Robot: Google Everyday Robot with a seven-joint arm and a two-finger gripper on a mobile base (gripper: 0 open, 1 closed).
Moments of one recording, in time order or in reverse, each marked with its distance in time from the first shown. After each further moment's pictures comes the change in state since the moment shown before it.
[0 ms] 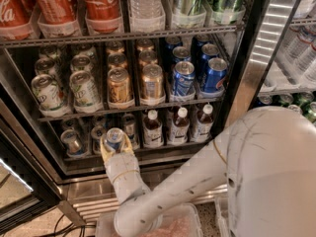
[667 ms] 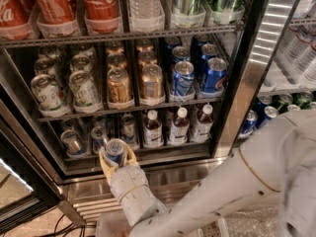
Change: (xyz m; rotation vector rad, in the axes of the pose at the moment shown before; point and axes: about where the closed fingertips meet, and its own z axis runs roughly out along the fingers) arm -0.035 0.020 -0.065 -0.117 0.030 -0.025
